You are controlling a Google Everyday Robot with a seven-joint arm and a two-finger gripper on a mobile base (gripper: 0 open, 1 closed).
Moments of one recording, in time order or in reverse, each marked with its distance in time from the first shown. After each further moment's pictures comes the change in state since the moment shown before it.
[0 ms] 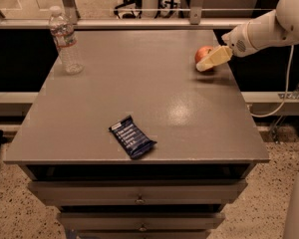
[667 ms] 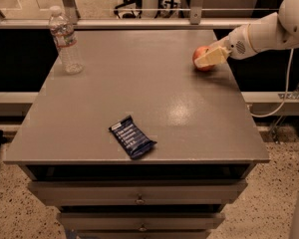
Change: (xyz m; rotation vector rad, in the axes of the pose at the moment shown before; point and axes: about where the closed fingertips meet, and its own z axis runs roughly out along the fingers) arm -0.006 0.025 -0.001 -0.096 -0.048 0.049
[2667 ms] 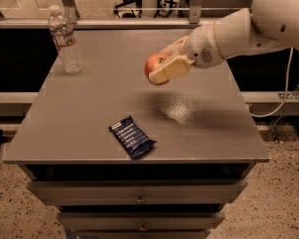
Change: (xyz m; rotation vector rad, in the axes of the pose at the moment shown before) arm -0.076 0.199 -0.003 -0.227 -0.091 -0.196
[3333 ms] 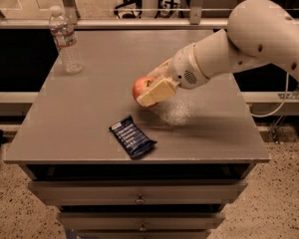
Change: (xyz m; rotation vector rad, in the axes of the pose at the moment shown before) arm 0.025 0.049 0.035 -0.058 0.092 0.017
